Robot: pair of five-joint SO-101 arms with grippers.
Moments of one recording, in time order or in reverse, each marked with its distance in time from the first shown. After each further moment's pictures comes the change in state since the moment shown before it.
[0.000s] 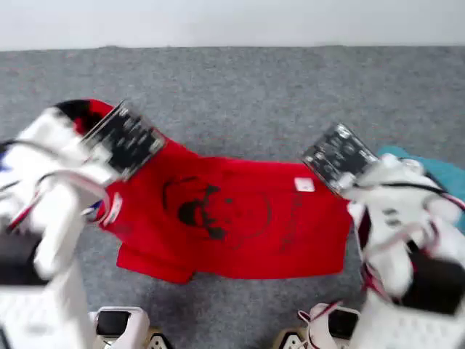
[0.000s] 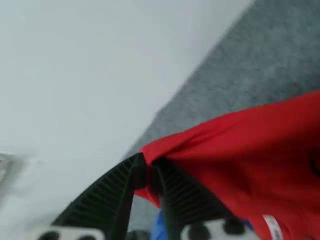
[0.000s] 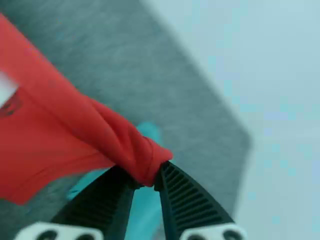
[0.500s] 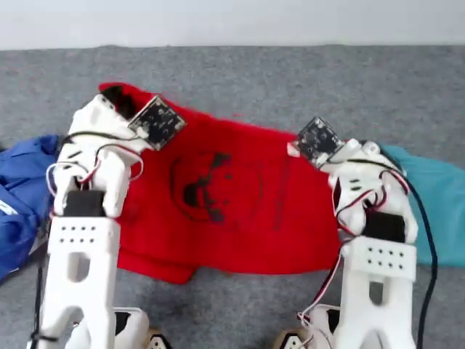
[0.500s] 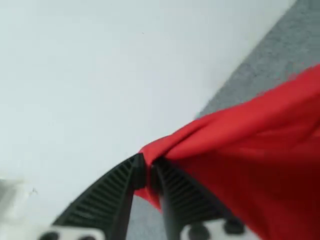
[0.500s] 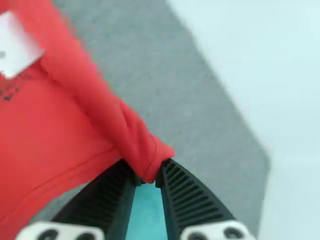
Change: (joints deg) left arm 0.0 9.1 36.3 -59.4 0.0; right arm -0.7 6.2 38.9 -55.6 0.0
